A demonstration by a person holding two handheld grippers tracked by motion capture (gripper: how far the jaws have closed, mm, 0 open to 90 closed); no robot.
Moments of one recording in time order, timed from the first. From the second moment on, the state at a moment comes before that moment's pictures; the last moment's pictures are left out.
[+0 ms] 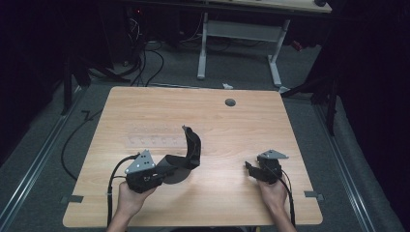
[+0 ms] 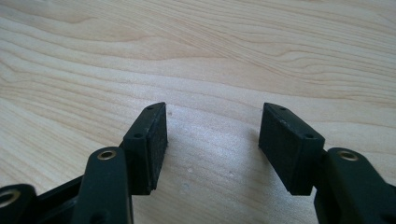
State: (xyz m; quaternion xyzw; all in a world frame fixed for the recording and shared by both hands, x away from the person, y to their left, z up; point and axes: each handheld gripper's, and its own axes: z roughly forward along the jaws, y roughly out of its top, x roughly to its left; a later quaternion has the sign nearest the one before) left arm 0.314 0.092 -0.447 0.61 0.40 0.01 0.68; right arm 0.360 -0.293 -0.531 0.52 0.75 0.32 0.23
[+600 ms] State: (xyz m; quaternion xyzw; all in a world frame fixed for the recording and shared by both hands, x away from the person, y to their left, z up) left arm 0.326 0.129 -0.434 0.57 0.43 0.03 0.70; right arm 0.361 -0.292 -0.531 0.52 0.75 0.32 0.23
